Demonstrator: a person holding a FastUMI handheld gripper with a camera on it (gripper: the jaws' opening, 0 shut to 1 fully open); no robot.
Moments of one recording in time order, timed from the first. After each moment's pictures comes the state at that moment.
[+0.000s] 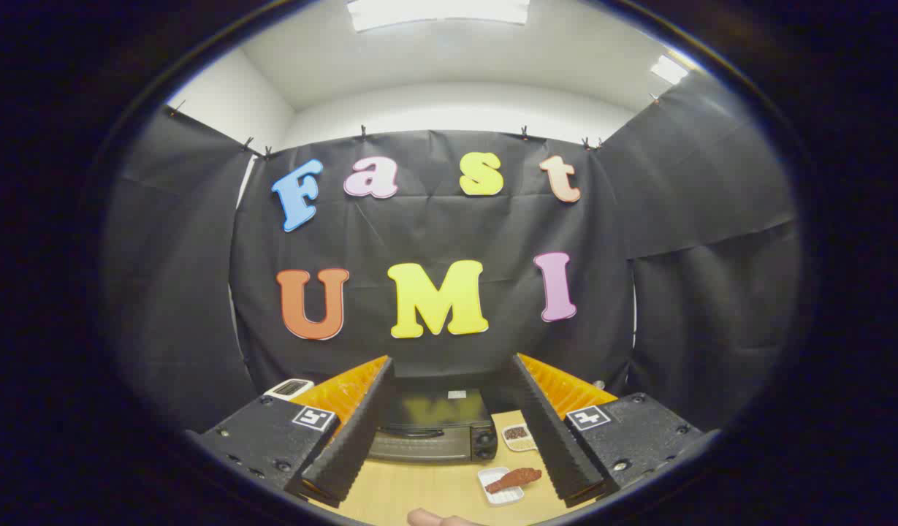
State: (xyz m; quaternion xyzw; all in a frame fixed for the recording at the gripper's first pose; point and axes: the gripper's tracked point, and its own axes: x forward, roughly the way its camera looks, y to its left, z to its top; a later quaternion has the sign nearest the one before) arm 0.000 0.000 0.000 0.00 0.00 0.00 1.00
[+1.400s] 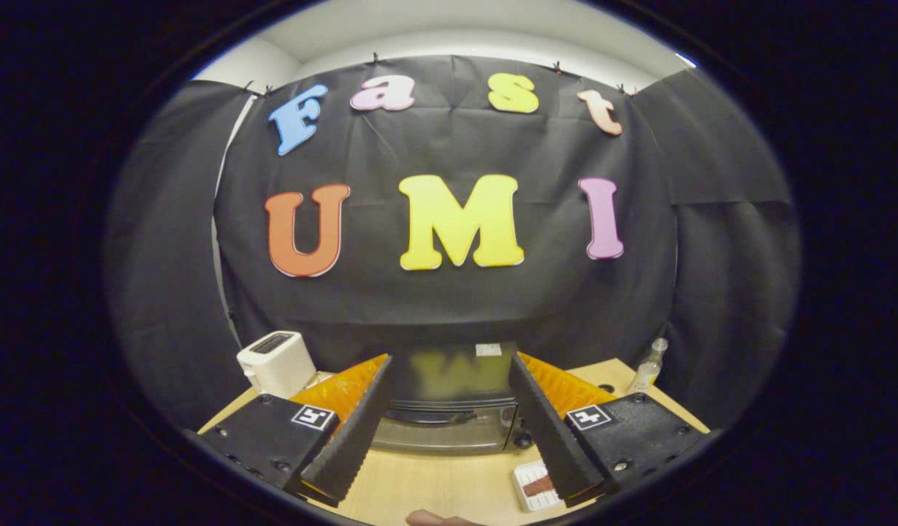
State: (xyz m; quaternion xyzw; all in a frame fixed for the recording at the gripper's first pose) arm 0.181 0.045 -0.167 -0.02 0.13 0.01 0.99
